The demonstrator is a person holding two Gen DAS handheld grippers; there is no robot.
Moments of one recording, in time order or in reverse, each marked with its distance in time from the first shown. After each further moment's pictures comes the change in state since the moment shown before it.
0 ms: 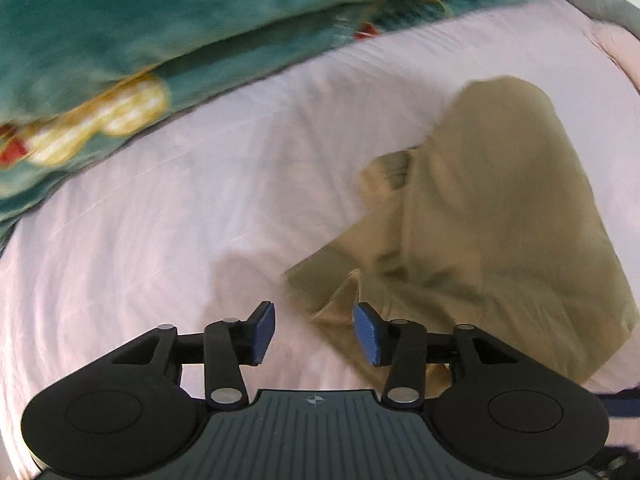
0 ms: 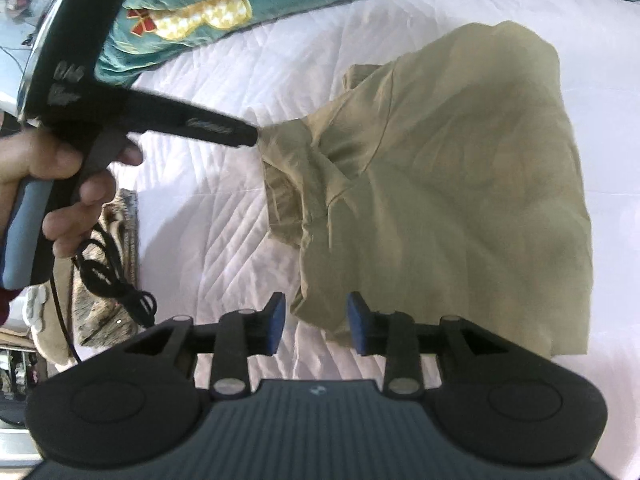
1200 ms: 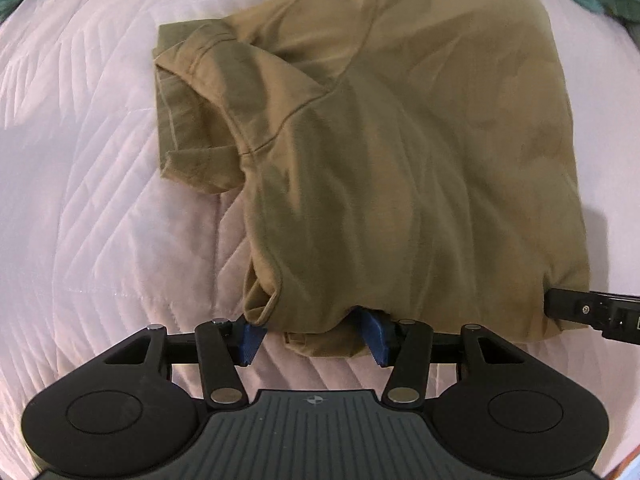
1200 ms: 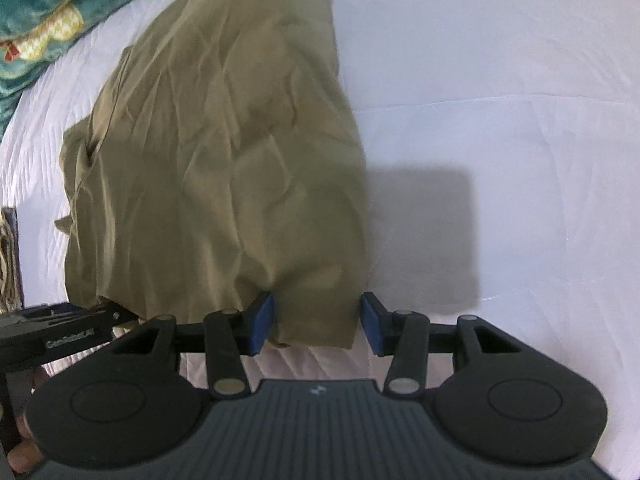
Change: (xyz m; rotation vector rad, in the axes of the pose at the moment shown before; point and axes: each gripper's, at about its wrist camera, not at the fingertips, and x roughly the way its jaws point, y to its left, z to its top) left arm 0.068 -0.142 -0.090 -0.408 0.176 -0.069; right arm 0.026 -0.166 -0.020 0.143 0.115 -0.178
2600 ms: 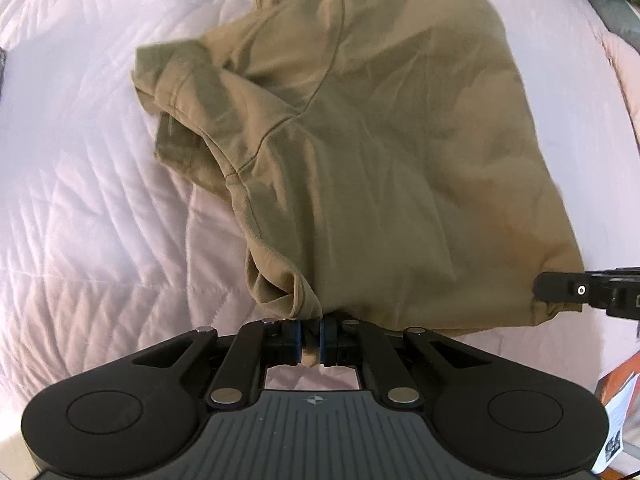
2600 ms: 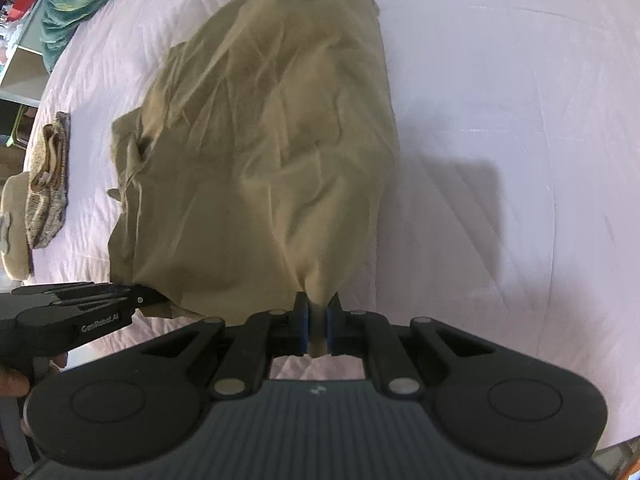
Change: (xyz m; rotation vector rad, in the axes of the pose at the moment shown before) left arm -0.049 -0.024 -0.115 -0.004 0.075 -0.111; right arm -0.050 0.001 -0.070 -0.092 0.117 0.113
